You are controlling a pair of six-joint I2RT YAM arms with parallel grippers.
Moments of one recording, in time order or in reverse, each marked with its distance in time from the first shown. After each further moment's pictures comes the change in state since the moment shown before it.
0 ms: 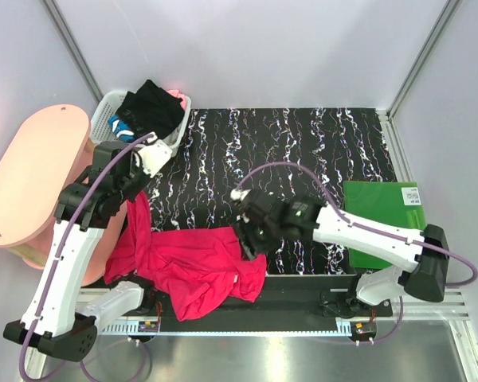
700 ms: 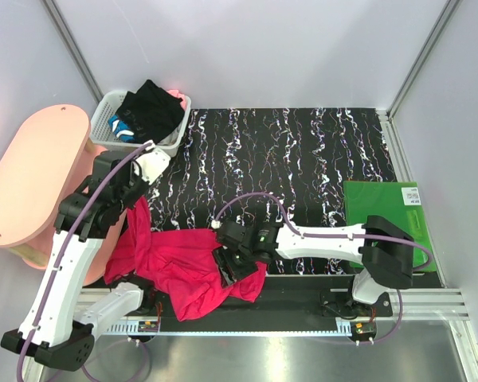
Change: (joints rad) left arm -0.016 -0.068 -0.080 0.027 -0.043 -0.018; right arm 0.188 0.236 -0.169 0.360 -0.098 0.186
